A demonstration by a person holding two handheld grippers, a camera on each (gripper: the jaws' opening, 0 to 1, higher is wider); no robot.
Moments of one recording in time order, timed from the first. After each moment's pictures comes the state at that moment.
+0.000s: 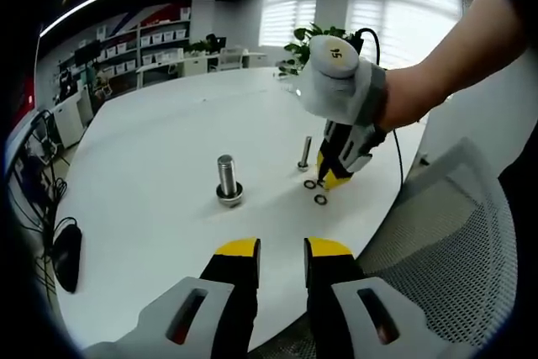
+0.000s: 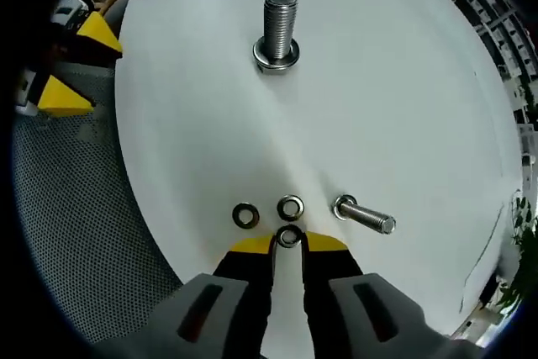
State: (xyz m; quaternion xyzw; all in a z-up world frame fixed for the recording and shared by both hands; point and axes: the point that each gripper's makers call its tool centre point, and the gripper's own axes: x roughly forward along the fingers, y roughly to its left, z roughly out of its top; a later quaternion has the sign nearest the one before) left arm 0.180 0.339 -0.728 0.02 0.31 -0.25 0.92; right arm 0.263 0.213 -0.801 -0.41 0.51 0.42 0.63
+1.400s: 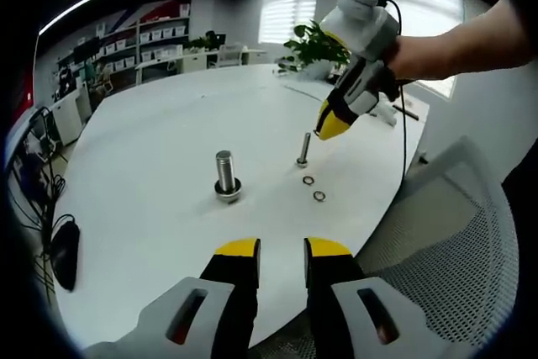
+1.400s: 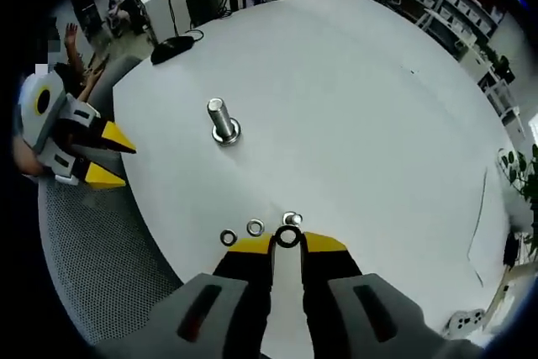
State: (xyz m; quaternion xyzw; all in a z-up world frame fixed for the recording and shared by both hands) left arm 0.178 0.339 -0.732 0.02 0.32 -0.25 0.91; right arm 0.299 0.218 -0.732 -0.30 0.46 0.40 0.73
